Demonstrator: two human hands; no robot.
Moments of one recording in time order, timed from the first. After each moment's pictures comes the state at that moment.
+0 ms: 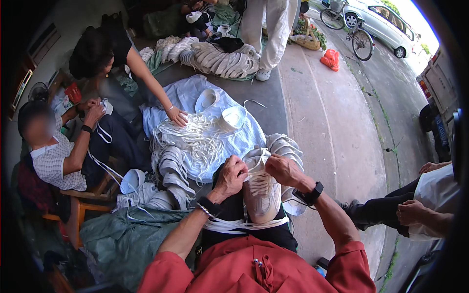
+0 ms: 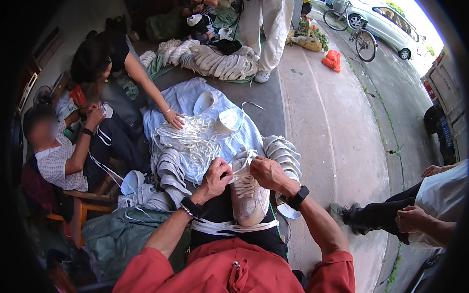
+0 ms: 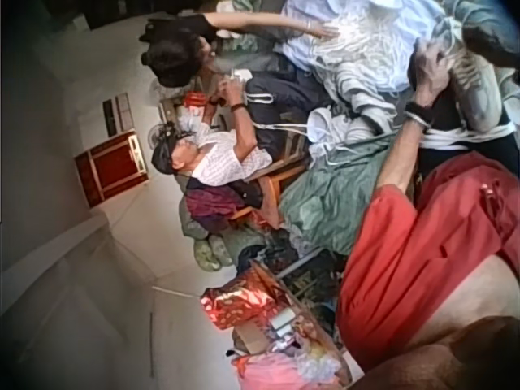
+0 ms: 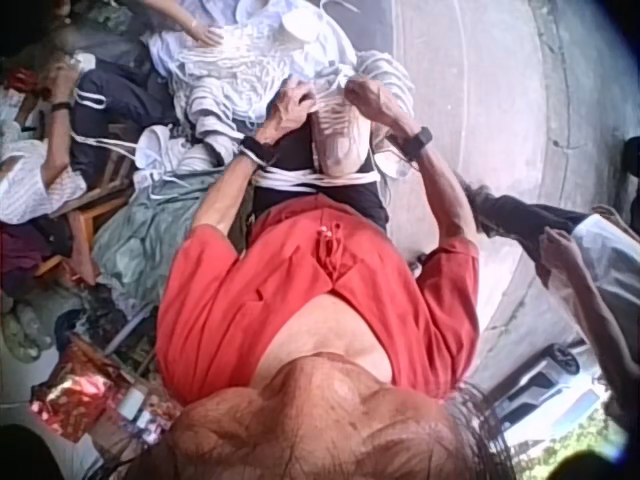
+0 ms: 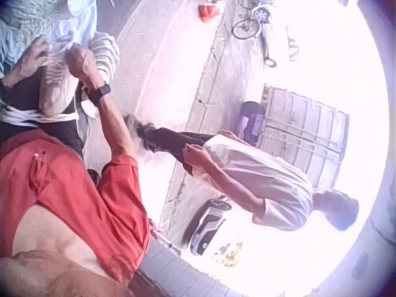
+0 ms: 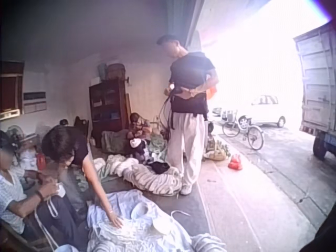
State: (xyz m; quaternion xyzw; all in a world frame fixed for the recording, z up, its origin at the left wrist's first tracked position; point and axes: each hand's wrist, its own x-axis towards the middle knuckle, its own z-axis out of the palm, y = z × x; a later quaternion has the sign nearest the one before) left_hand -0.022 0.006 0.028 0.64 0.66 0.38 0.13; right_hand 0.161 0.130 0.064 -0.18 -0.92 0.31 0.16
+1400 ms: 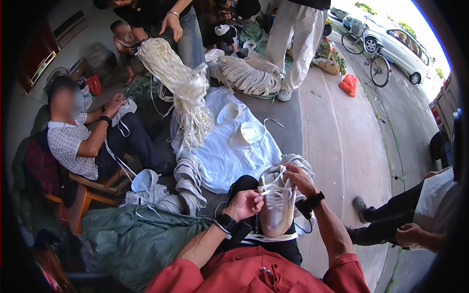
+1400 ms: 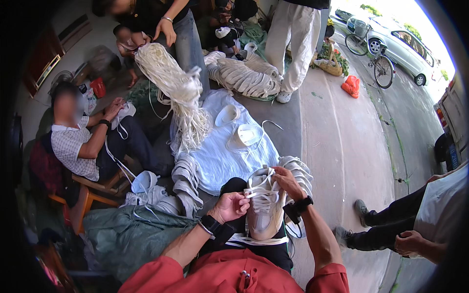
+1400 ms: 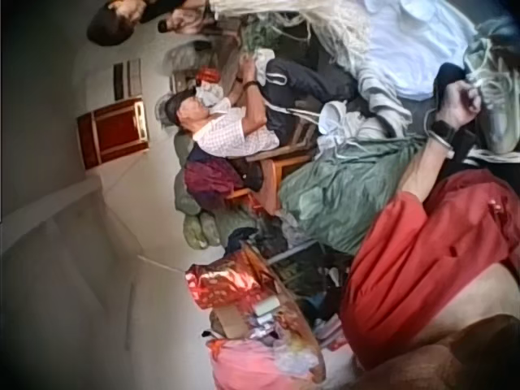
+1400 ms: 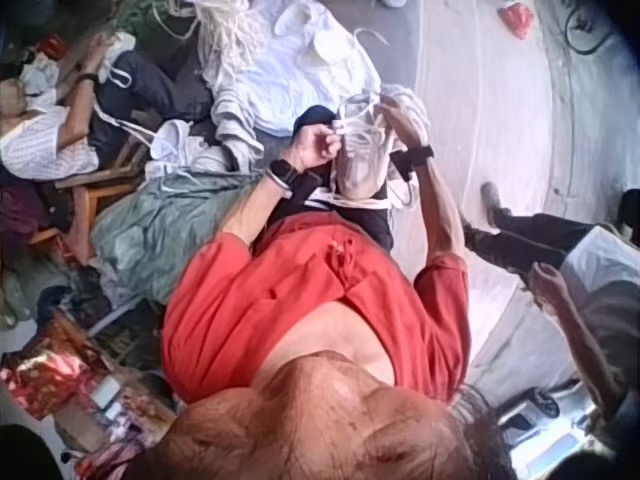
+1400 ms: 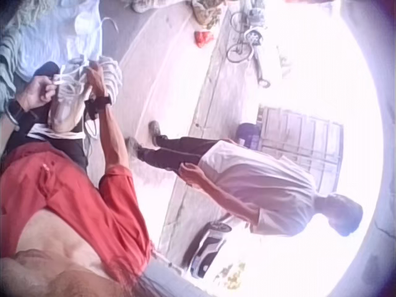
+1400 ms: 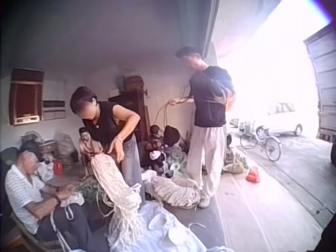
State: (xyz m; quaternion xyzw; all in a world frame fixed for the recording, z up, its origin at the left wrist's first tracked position) left_hand -0.020 -0.035 0.005 -0.01 0.17 0.57 0.80; right_hand 0.142 0.147 0.033 -0.35 -0.64 0.67 0.13
